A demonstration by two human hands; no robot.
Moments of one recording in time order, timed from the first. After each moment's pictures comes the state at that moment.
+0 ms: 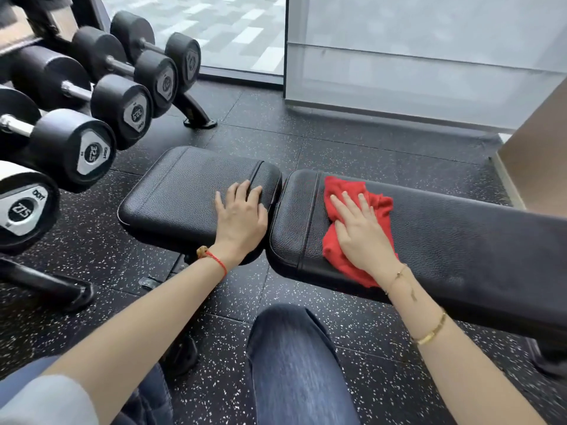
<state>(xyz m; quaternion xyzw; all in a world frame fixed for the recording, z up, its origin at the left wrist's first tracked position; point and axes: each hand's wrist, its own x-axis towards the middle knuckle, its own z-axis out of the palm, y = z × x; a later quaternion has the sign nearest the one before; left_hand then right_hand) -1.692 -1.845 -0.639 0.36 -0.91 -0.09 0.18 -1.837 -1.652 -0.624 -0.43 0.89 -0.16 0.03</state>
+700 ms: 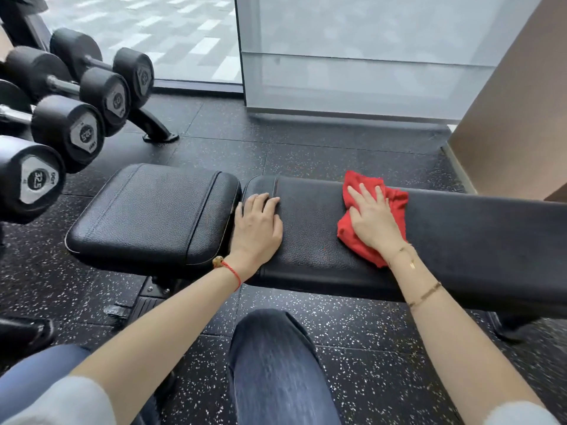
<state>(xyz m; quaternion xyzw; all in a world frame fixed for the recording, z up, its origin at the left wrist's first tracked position) -1.752 -1.777 -0.638 0.24 -0.95 -0.12 0.18 -1.911 -1.596 -0.614 -0.30 0.94 -0.16 0.04</state>
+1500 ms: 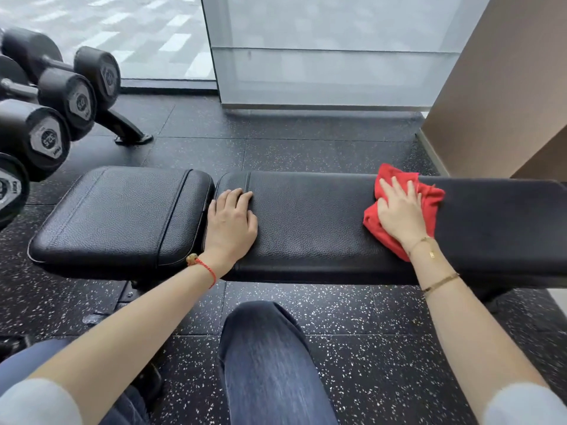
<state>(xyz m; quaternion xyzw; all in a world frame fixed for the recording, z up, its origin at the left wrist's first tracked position) -1.751 -1.771 -0.635 0.24 -0.95 -0.10 0.17 -1.948 -1.509 -0.614 -0.18 0.97 -0.18 0.00</state>
